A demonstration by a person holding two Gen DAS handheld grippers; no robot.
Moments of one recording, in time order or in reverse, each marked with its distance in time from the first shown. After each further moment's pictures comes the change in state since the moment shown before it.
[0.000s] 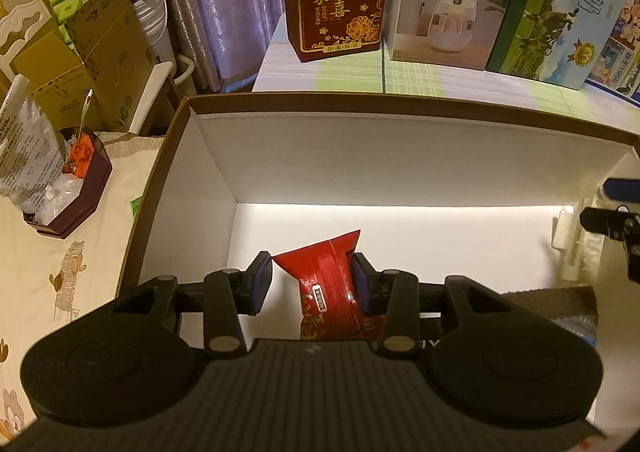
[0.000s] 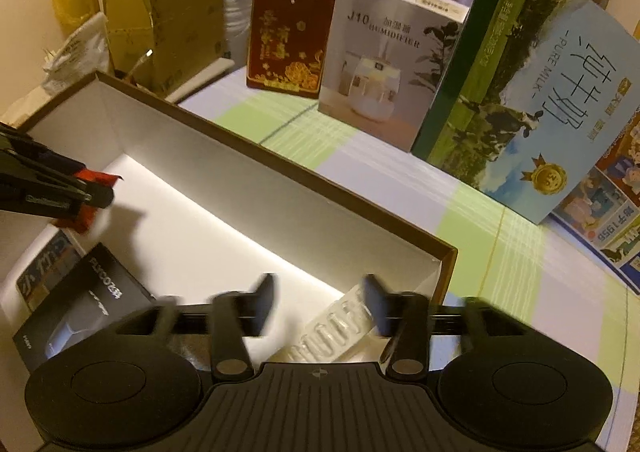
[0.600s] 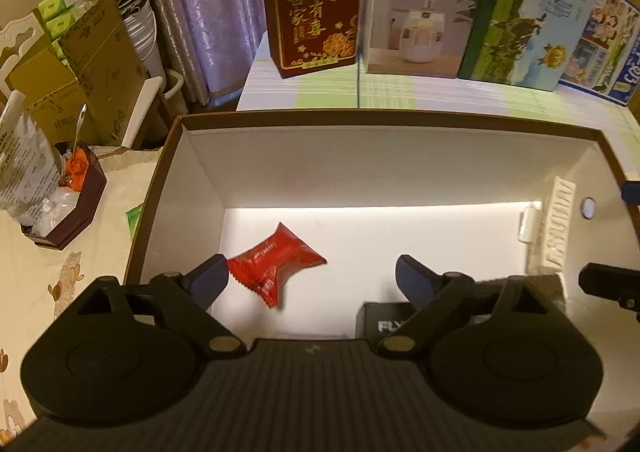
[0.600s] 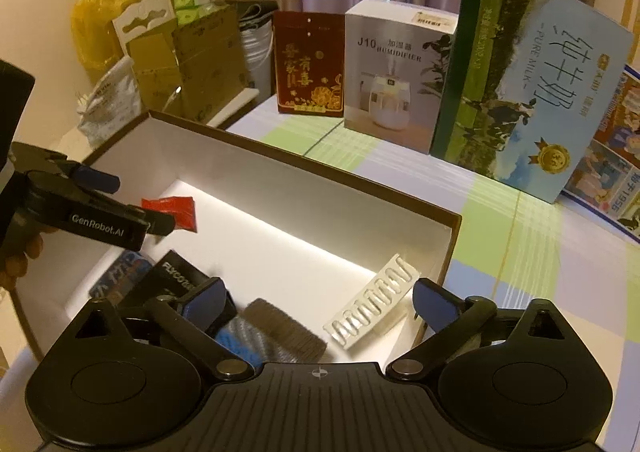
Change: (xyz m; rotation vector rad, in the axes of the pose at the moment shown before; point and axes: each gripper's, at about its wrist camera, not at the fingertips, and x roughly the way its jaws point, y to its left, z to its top) left arm -0.033 -0.012 -0.006 0.030 -0.040 -0.034; right arm -0.051 0.002 -0.017 0.106 -0.060 0.114
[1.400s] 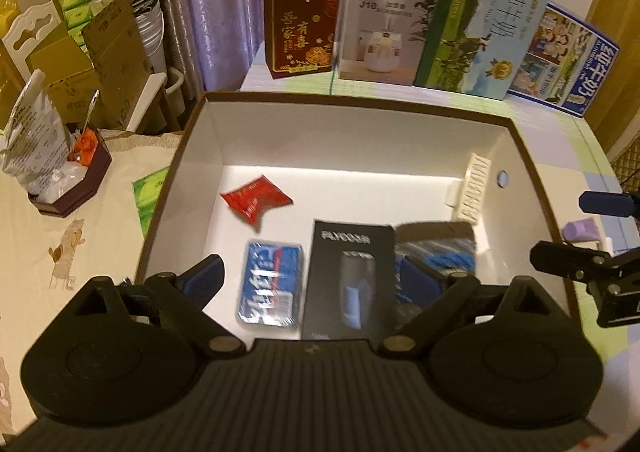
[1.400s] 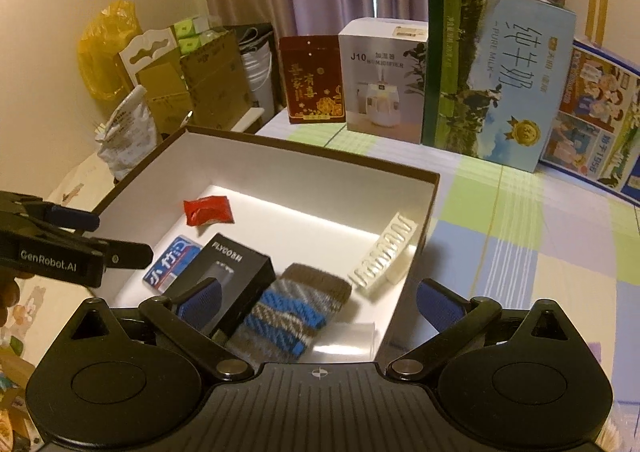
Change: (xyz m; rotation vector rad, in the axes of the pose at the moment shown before) left arm -0.106 -0.021 -0.057 -0.066 -0.031 -0.046; right arm -0.073 0.014 -0.039 0.092 -0.048 0.034
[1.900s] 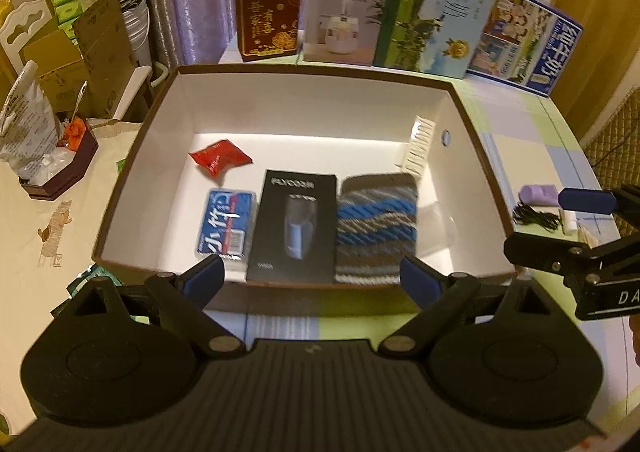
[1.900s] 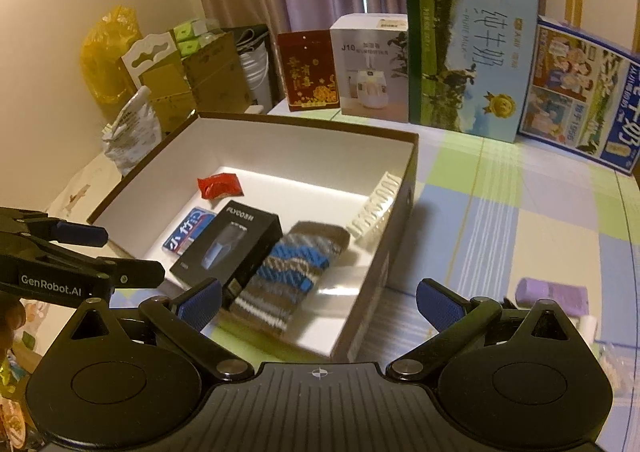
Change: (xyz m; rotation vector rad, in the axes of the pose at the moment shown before) left arm -0.039 -0.040 -0.047 0.012 0.008 -0.039; right arm -0.049 0.005 -0.044 0.043 -0.001 0.000
